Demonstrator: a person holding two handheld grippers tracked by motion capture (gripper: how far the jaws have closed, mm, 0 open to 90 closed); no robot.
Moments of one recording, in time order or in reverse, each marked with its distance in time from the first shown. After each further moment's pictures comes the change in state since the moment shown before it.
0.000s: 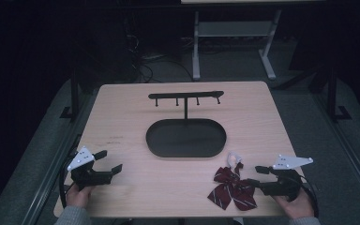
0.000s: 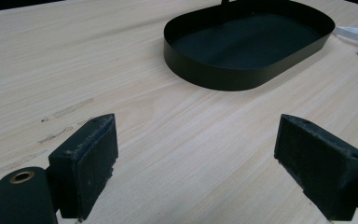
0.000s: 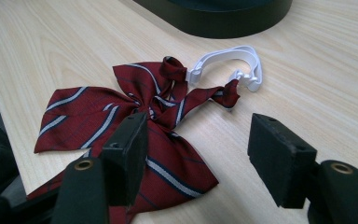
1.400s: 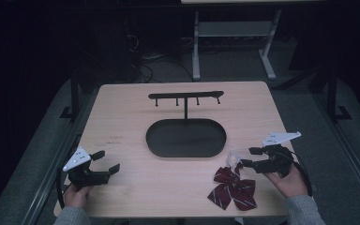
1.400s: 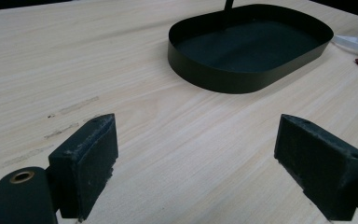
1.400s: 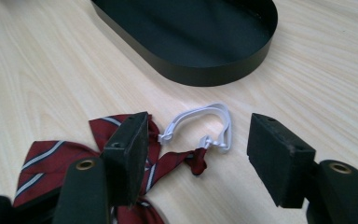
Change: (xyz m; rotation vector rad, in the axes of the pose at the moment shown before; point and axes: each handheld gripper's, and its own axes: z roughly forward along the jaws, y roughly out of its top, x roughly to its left) left arm 0.004 -0.002 -0.006 -0.020 0.000 -0.024; right arm -0.017 0.064 0.013 0.062 -0.025 -0.010
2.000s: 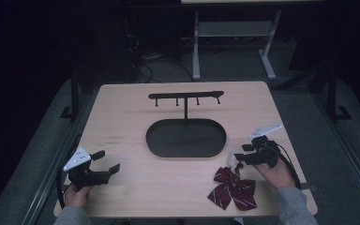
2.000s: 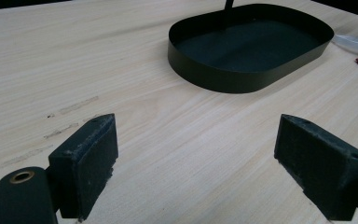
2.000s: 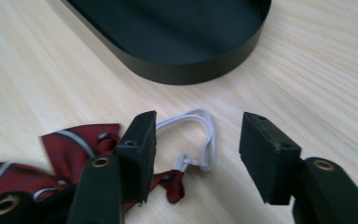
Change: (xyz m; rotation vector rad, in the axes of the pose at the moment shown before) left arm 0.000 0.000 0.001 0.004 -0.001 -0.009; right arm -0.010 0.017 0.037 0.120 -0.057 0.034
